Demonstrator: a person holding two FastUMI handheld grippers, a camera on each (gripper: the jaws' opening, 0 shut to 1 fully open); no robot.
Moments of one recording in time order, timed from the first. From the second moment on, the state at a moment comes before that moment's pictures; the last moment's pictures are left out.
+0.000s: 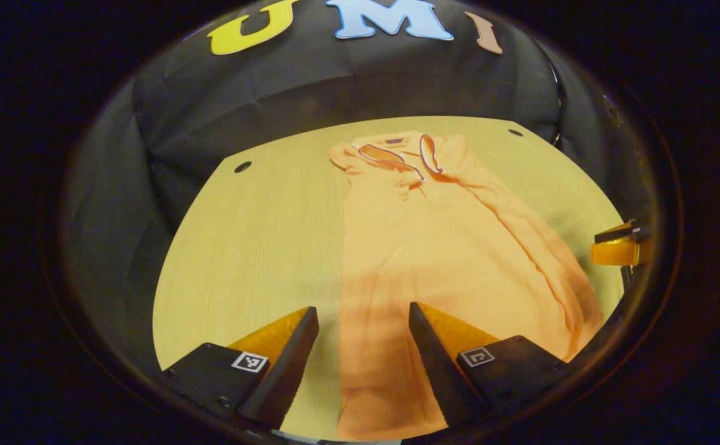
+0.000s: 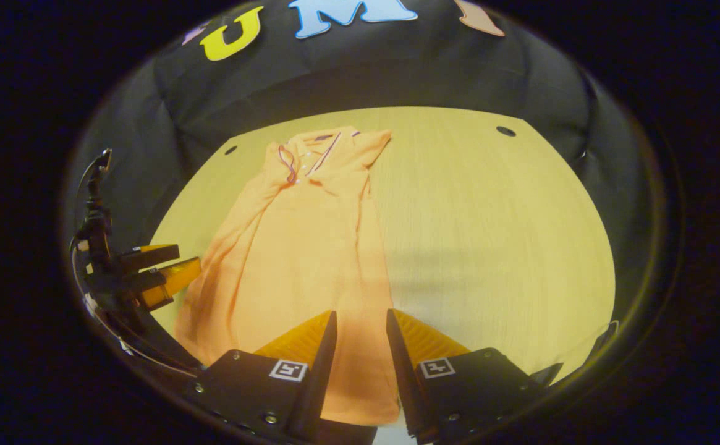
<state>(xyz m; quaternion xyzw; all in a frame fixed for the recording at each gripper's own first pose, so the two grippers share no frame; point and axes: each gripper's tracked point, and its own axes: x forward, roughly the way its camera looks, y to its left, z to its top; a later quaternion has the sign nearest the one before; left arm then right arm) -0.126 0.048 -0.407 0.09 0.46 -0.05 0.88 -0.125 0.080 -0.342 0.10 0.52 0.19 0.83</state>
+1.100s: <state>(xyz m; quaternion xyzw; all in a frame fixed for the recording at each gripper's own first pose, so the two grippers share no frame) -0.213 0.046 -0.442 0.08 0.52 -0.06 0.85 -0.196 0.094 -0.382 -0.02 0.57 0.20 0.80</state>
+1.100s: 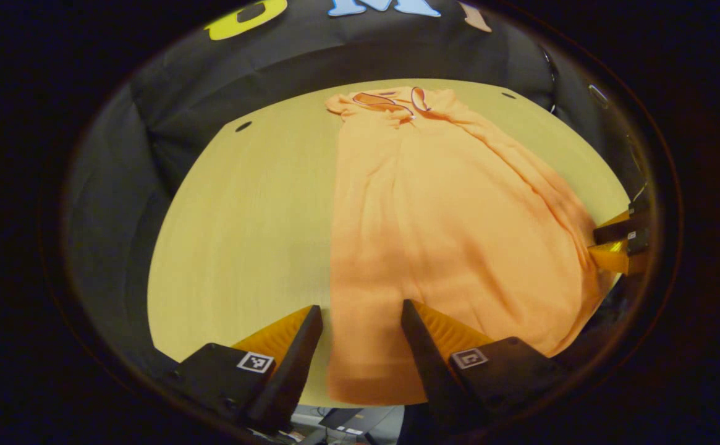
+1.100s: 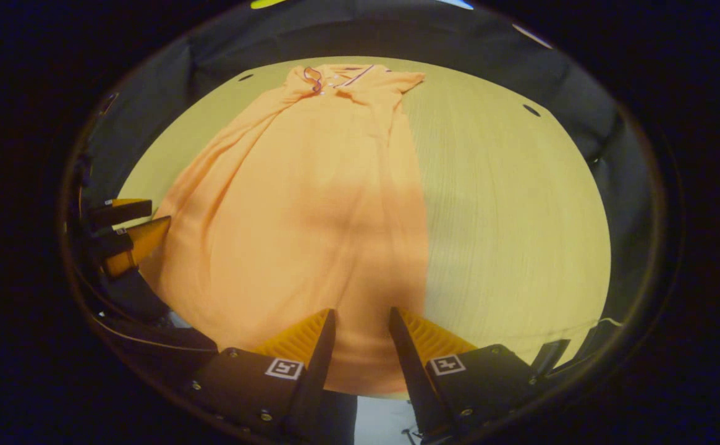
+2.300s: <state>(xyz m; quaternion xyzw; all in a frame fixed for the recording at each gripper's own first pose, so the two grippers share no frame) -0.133 0.041 -0.391 0.02 0.46 -0.06 0.88 -0.122 0.102 -0.339 0.08 0.53 0.18 0.83</state>
